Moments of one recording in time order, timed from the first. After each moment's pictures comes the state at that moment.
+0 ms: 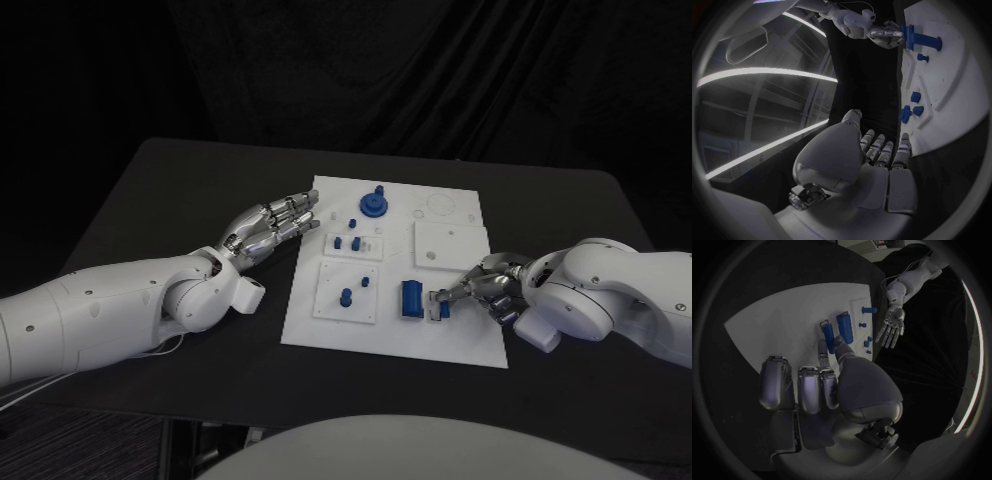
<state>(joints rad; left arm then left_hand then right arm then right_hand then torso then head) 1.08 -0.91 -0.21 1.43 -0.16 0.00 0.68 1.53 0.20 -0.16 0.21 0.60 0.32 0.09 0.04 0.04 0.20 0.18 0.03 0.03 0.04 0.16 0.01 0.01 0.16 0.13 0.27 0.08 0.18 1.27 -0.95 -0.25 1.74 -0.55 -0.23 -0.60 1.23 0.11 0.06 -0.06 0.05 1.06 0.05 0.17 0.48 1.46 -0.02 1.58 1.31 1.46 -0.08 1.52 1.31 0.05 1.47 0.02 1.32 1.31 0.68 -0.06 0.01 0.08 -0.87</state>
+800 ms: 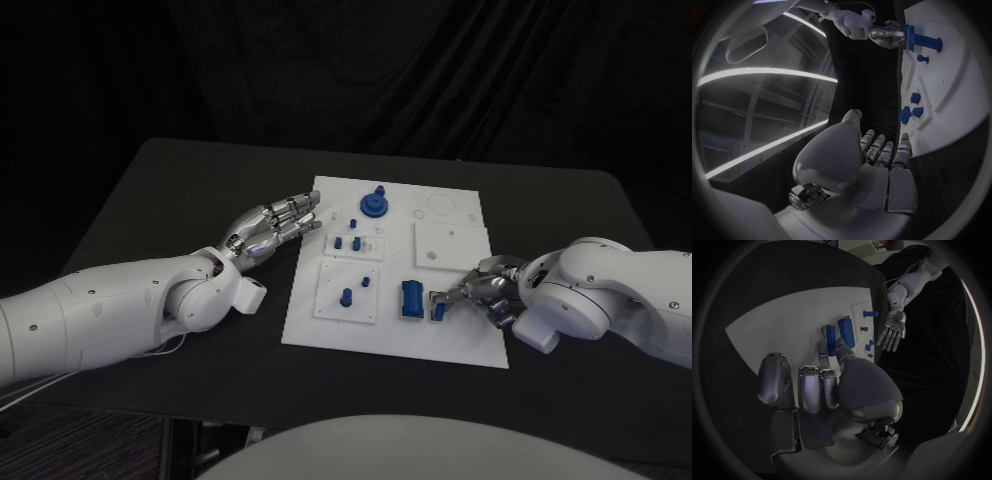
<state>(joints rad) 1.08 -0.91 -0.21 1.42 -0.16 0.00 0.68 1.53 0.20 -0.16 0.21 0.60 0.32 0.09 0.04 0.04 0.20 0.18 0.03 0.03 0.04 0.16 0.01 0.01 0.16 0.13 0.27 0.08 0.18 1.27 -0.93 -0.25 1.73 -0.54 -0.20 -0.62 1.18 0.10 0.04 -0.02 0.05 1.04 0.07 0.16 0.47 1.47 -0.01 1.58 1.31 1.47 -0.08 1.51 1.31 0.05 1.45 0.04 1.27 1.31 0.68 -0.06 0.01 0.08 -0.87</state>
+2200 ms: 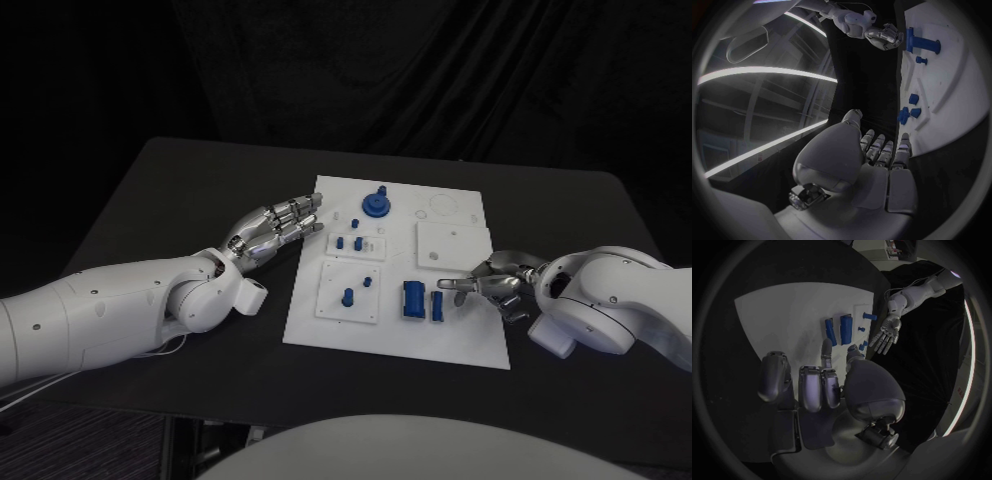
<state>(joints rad) 1.07 -0.91 -0.21 1.42 -0.16 0.01 0.68 1.53 0.20 -0.15 0.20 0.60 0.32 0.09 0.04 0.04 0.20 0.18 0.03 0.03 0.05 0.17 0.01 0.01 0.16 0.13 0.27 0.08 0.18 1.27 -1.00 -0.25 1.79 -0.72 -0.21 -0.52 1.04 0.06 -0.12 0.17 0.05 0.99 0.03 0.46 0.66 1.47 -0.03 1.58 1.31 1.47 -0.09 1.51 1.31 0.06 1.44 0.03 1.25 1.31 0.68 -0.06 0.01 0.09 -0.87</state>
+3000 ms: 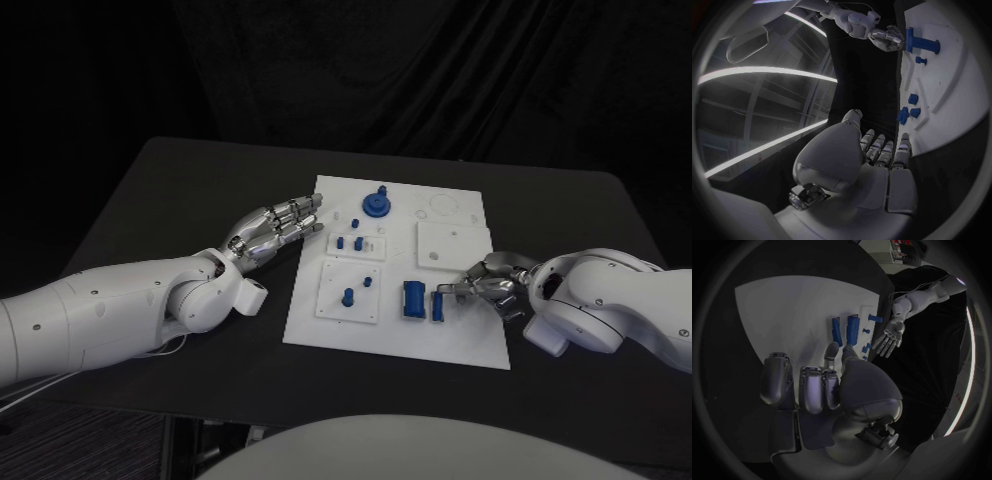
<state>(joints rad) 1.07 -0.91 -0.21 1.42 -0.16 0.01 0.68 1.53 0.20 -0.15 0.20 0.60 0.32 0.10 0.04 0.04 0.20 0.18 0.03 0.03 0.05 0.17 0.01 0.01 0.16 0.13 0.27 0.08 0.18 1.24 -0.97 -0.25 1.74 -0.77 -0.20 -0.50 1.14 0.14 -0.13 0.17 0.05 0.95 -0.02 0.75 0.91 1.46 -0.07 1.58 1.31 1.47 -0.13 1.51 1.31 0.06 1.45 -0.01 1.27 1.31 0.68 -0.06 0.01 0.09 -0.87</state>
